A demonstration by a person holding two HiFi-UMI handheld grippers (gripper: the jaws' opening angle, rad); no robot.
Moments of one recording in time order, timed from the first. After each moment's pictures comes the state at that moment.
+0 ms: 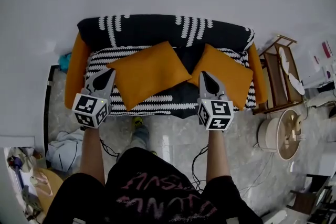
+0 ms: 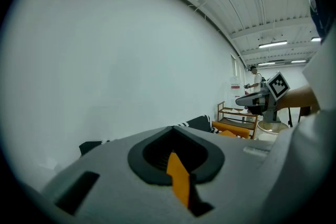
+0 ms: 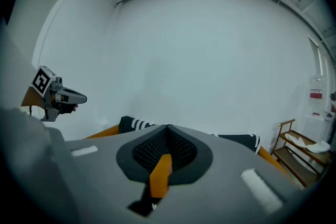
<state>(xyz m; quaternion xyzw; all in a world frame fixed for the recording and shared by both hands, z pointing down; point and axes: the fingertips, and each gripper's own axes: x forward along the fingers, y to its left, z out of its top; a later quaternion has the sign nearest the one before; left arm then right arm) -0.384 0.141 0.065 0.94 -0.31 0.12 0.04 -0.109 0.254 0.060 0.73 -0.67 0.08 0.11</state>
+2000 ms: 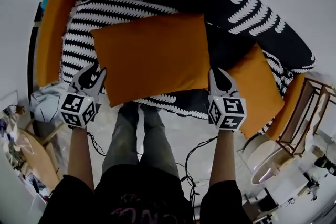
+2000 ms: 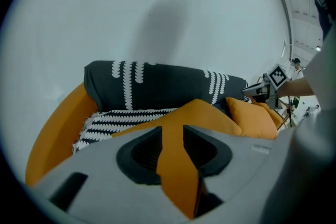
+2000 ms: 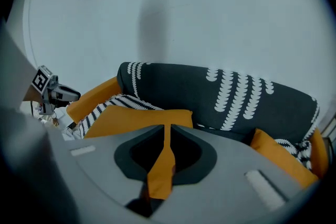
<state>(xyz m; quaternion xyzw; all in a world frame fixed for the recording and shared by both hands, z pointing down) -0.359 -0.050 0.422 0.82 -0.40 0.30 0.27 -0.002 -0.020 0.422 0.57 -0.72 0.30 0.27</state>
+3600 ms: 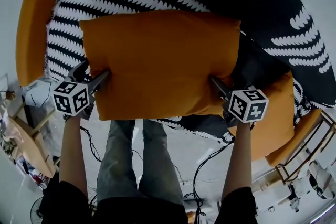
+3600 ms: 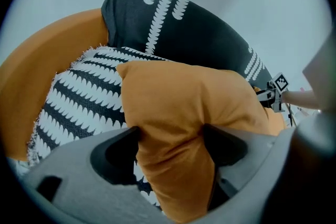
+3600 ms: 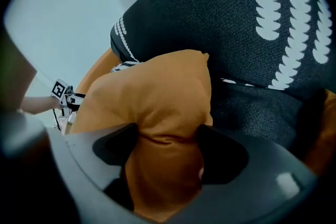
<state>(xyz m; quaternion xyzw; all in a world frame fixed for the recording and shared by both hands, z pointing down) -0.413 -0.064 0.644 0.71 -0.42 0.34 0.45 -0.005 -0.071 0.648 0.40 -0.71 0.48 0.34</state>
